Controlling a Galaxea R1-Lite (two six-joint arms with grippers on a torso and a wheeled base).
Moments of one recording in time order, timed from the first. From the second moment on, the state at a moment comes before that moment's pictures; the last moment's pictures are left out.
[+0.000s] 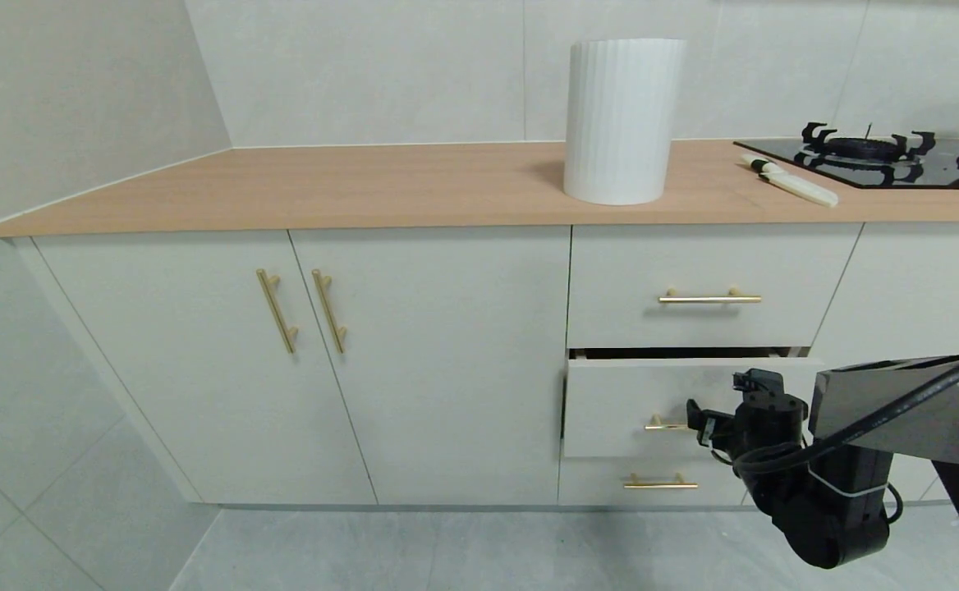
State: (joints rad) left arm 0.00 0.00 0.00 0.00 0.01 0.00; right arm 0.23 2.51 -0.71 -1.50 -0.43 0.23
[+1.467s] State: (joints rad) left arm 0.00 0.00 0.00 0.00 0.01 0.00; right arm 0.14 2.61 -1.00 -1.42 -0.46 0.20
